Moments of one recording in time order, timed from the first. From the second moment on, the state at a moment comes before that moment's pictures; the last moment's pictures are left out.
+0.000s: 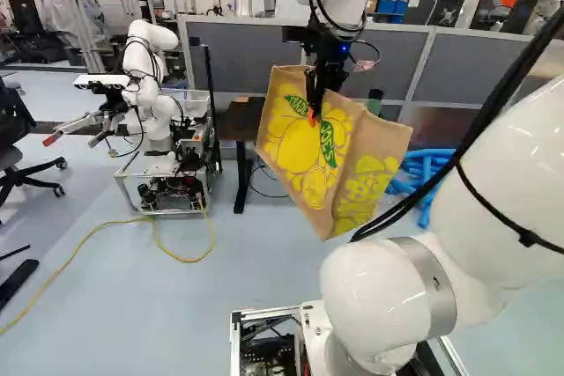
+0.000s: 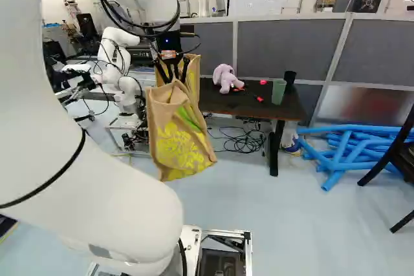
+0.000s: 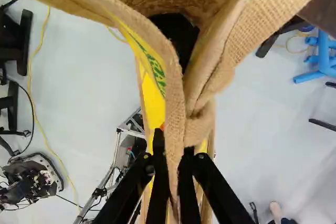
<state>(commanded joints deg) -0.1 9.0 -59.4 4.3 -63.0 -16.2</state>
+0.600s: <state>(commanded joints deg) -0.1 9.0 -59.4 4.3 -63.0 -16.2</state>
